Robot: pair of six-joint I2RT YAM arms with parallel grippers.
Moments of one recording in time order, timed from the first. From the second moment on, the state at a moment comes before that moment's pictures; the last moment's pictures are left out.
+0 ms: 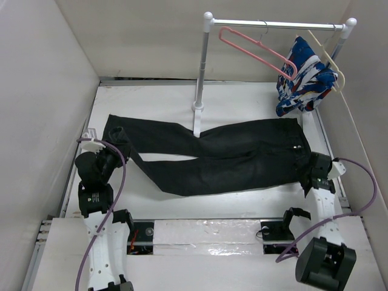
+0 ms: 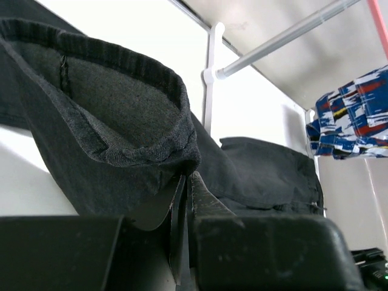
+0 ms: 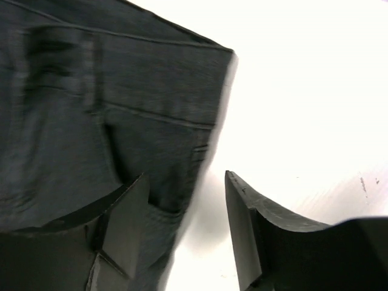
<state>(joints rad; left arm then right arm) 0.23 0.48 0.55 -0.32 0.41 -0.67 -0.32 0.76 0.40 -0.49 0.31 0.74</state>
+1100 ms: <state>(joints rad) 0.26 0.56 0.67 -0.30 0.19 -0.78 -0.37 0.70 0.86 -0.80 0.48 0.51</state>
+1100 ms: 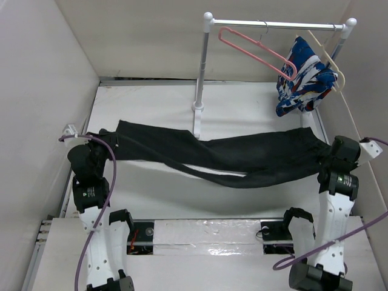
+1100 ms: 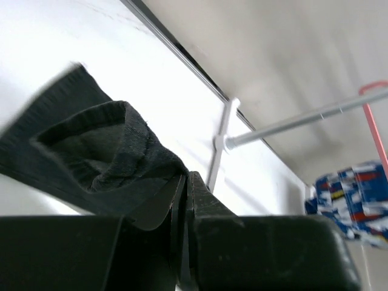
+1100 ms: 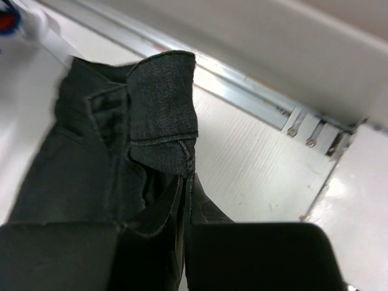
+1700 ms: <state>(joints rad) 0.26 0.62 0.73 -0.48 -0.16 -0.76 -0.29 1.17 1.09 -0.77 0.48 0.42</state>
